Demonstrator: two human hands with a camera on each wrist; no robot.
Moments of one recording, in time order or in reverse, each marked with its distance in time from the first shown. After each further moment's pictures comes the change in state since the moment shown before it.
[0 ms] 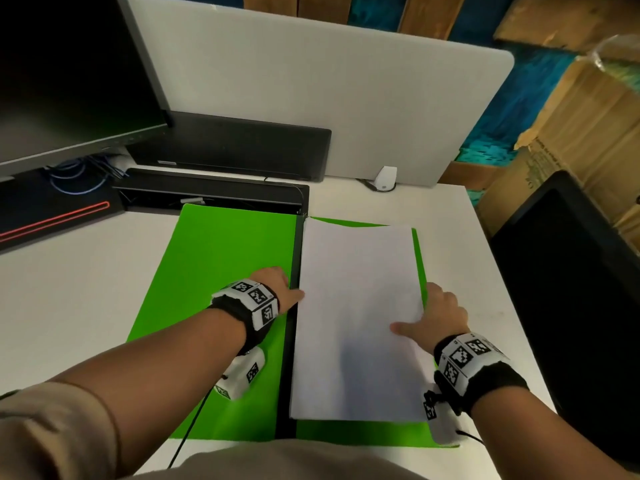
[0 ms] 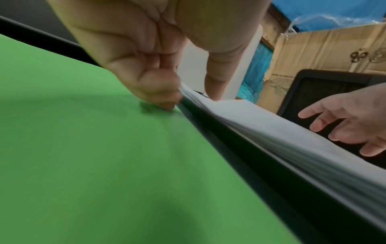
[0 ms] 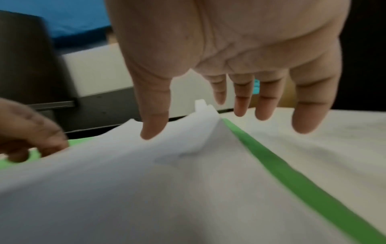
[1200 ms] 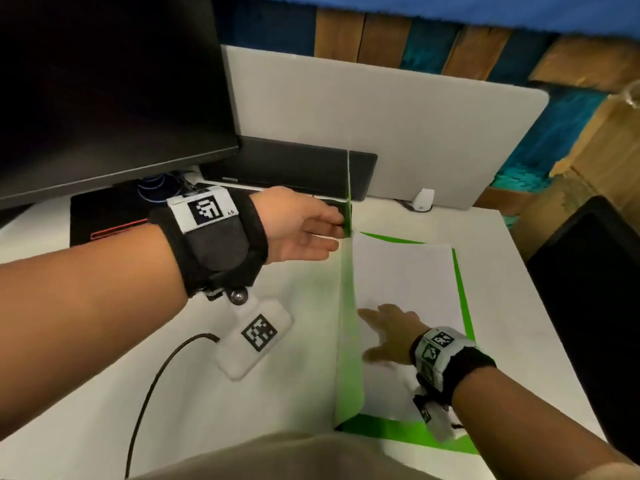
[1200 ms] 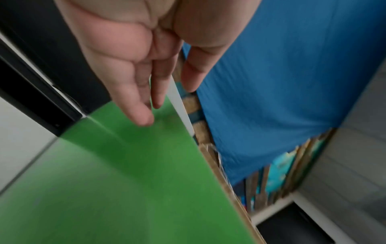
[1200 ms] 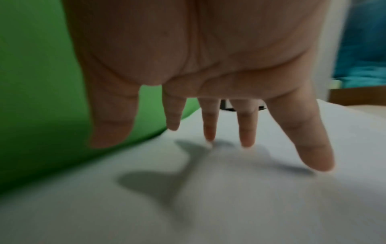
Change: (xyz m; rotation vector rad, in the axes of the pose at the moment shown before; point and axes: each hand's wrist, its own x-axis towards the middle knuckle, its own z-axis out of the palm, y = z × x) left_hand -0.130 0.000 -0.155 -1.050 -0.244 0.183; right_hand -0.042 -0.083 0.032 -0.357 -0.369 -0.473
